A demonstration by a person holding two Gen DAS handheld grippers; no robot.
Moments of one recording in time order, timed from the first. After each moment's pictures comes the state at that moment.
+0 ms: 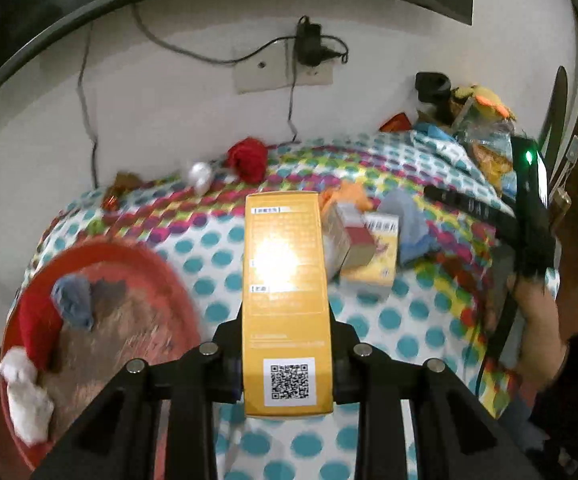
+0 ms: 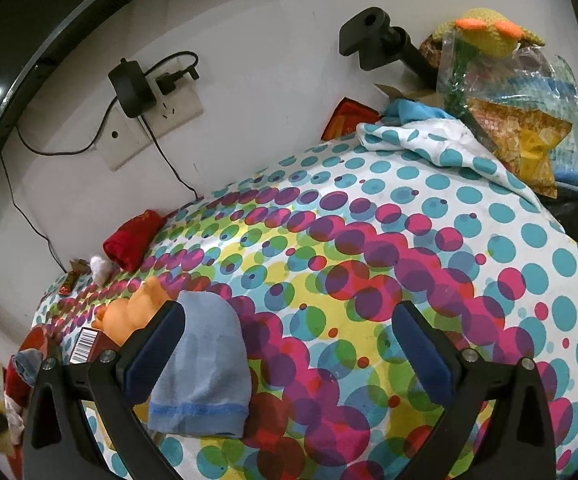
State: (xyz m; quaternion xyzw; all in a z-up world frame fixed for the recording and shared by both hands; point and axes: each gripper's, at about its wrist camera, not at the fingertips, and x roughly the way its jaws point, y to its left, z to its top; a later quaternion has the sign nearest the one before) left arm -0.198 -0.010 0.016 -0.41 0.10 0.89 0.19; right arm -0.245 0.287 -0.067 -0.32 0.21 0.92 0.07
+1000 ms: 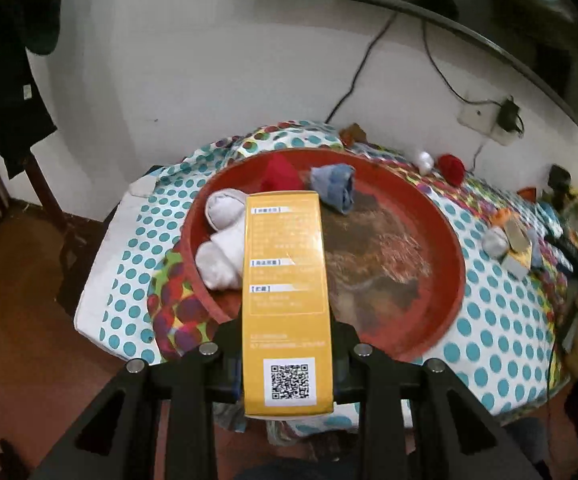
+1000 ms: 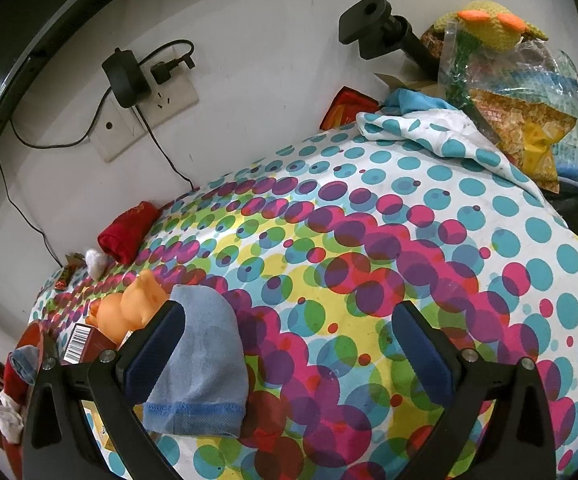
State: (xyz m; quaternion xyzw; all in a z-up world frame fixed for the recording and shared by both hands) left arm -0.102 -0.265 0.019 -0.41 -0.06 0.91 -0.03; right arm -0.249 0.286 -0.069 -0.34 0.21 0.91 0.07
